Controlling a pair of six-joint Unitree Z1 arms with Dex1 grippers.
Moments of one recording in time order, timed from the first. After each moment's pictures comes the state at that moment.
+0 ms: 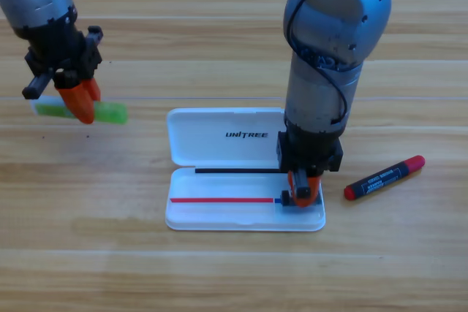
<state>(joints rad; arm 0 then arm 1) -0.44 1.99 -1.70 1.20 -0.08 1.23 0.90 2.28 -1.90 1.15 0.06 -0.77</state>
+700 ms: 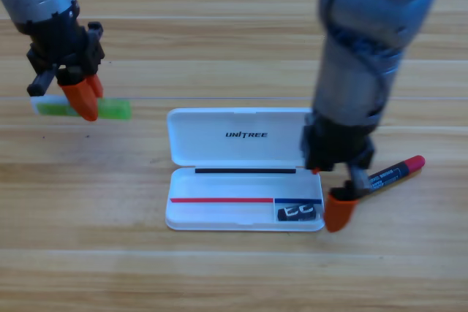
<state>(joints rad) -0.46 1.99 -1.73 1.22 -0.09 1.15 0.90 2.14 -1.77 1.15 0.07 -0.77</state>
